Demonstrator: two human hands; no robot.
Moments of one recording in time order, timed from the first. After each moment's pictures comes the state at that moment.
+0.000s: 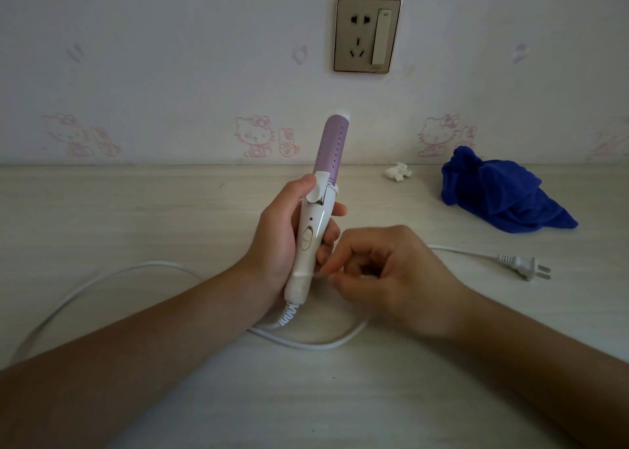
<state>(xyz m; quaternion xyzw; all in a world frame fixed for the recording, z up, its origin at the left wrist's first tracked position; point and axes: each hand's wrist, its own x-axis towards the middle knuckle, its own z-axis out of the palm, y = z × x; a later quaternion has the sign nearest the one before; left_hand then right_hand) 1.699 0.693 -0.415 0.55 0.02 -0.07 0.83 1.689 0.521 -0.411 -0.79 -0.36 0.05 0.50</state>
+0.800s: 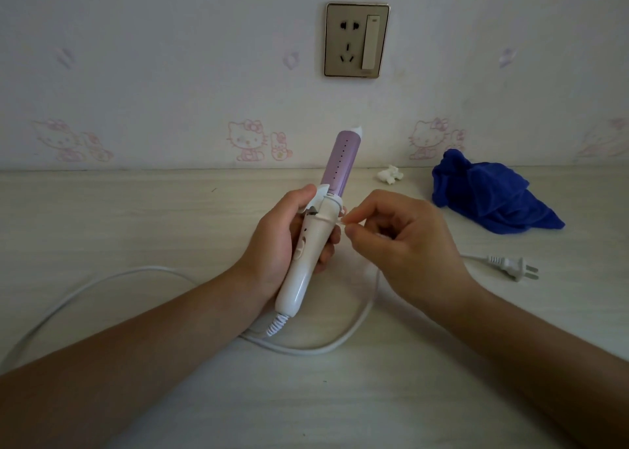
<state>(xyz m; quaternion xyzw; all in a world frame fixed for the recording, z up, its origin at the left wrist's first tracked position) 1.702 0.692 -0.417 0.57 -0.03 -0.10 0.81 1.706 0.514 -0.411 -0.79 -0.26 -0.10 0.54</state>
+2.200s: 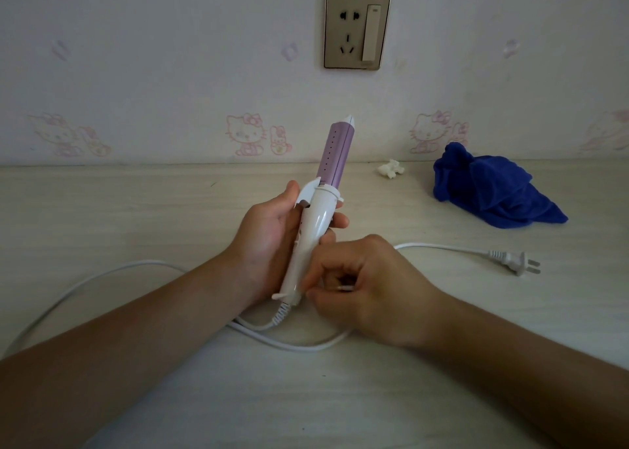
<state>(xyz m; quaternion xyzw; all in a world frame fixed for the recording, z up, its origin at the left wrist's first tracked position) 1.701 0.700 -0.413 0.48 0.01 -0.19 0.86 1.684 0.527 -0.420 -0.80 -0.41 0.04 0.43</state>
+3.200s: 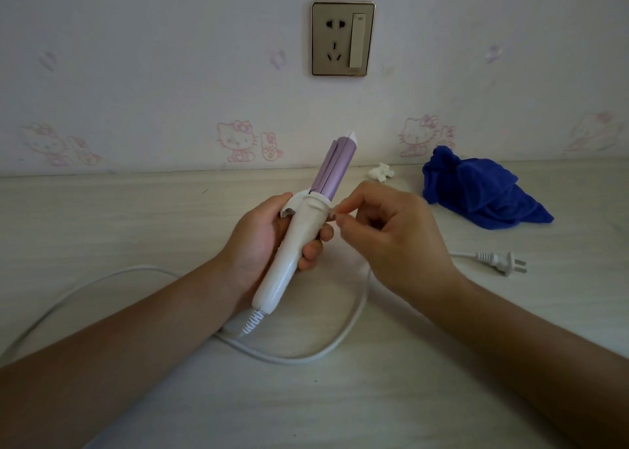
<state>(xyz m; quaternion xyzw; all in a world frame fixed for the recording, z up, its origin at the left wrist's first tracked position) 1.713 0.704 -0.419 0.51 -0.04 -0.20 0.84 1.714 0.516 -0.416 -0.81 -0.25 -0.15 0.51</state>
